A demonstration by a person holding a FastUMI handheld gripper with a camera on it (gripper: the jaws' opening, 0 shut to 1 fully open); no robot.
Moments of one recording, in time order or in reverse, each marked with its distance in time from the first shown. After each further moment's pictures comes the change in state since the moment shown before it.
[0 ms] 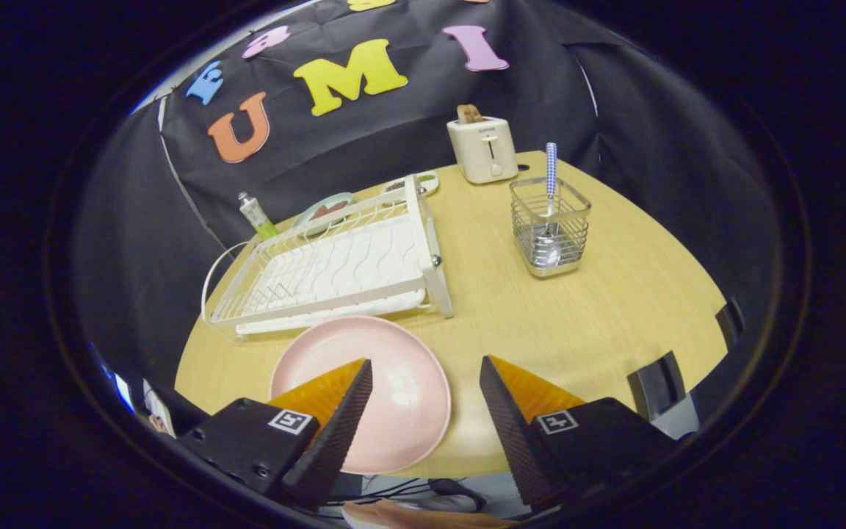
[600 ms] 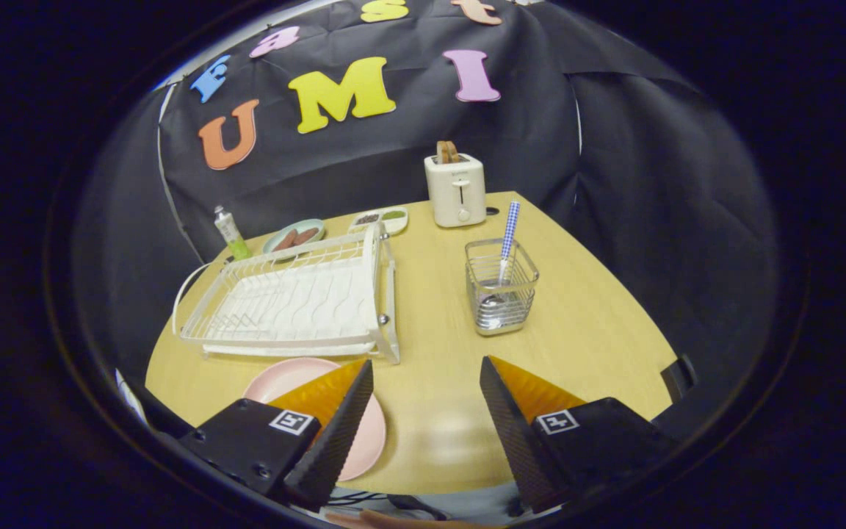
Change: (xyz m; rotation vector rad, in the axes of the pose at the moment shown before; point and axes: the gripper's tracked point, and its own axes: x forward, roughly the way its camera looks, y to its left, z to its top) arm -0.013 -0.042 0.065 -0.072 -0.112 -0.143
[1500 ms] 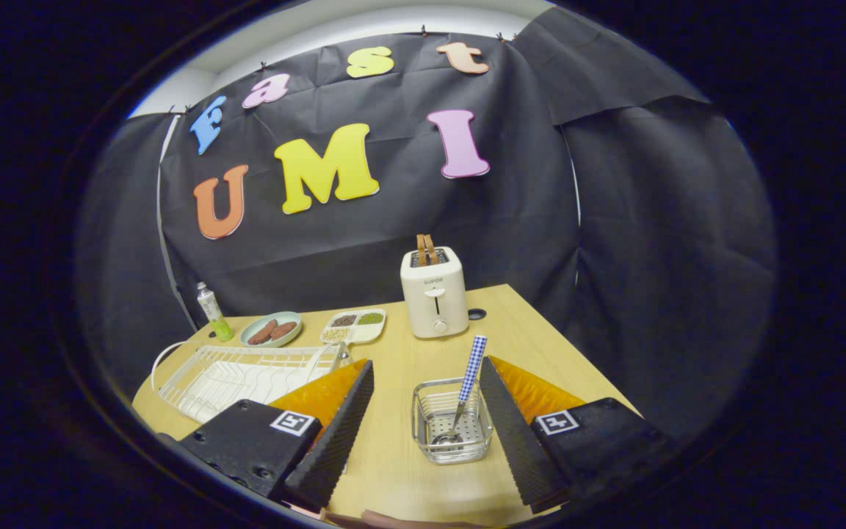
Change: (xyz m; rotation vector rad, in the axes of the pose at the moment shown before) arm 0.075 -0.073 0.129 0.054 -0.324 0.096
